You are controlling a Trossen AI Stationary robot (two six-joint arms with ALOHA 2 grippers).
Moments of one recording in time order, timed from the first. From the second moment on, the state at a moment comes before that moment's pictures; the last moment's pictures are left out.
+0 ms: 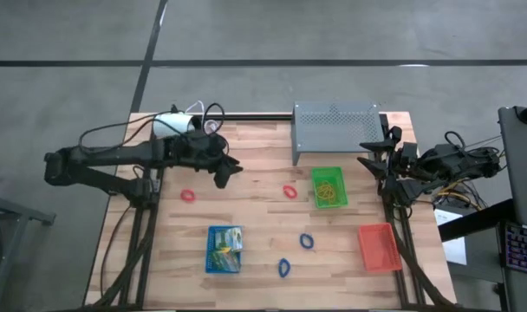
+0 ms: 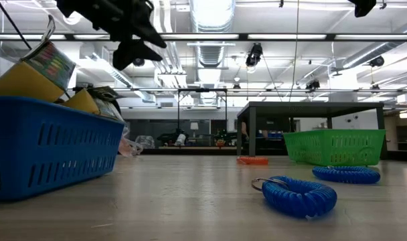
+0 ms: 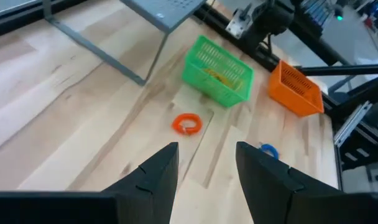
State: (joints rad) left arm 0.19 1.13 0.85 -0.29 0.08 -0.49; right arm 0.29 0.32 0.59 -0.15 0.55 -0.05
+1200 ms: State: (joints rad) left arm 0.15 0.87 0.86 -0.43 0.11 -0.68; right arm 0.29 0.32 0.59 -0.15 0.55 -0.05
